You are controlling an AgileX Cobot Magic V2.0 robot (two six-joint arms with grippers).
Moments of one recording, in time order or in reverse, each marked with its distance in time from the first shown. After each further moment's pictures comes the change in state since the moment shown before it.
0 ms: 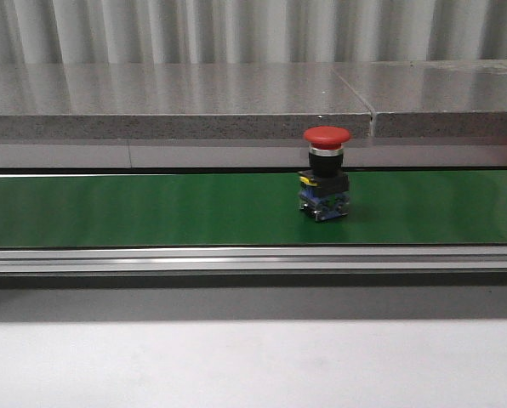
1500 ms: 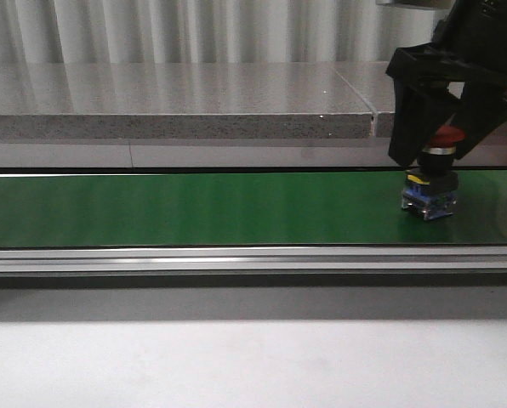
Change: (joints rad) left arm 0.000 0.000 0.000 0.000 0.000 0.000; right arm 0.626 0.526 -0.422 0.062 0.184 -0.442
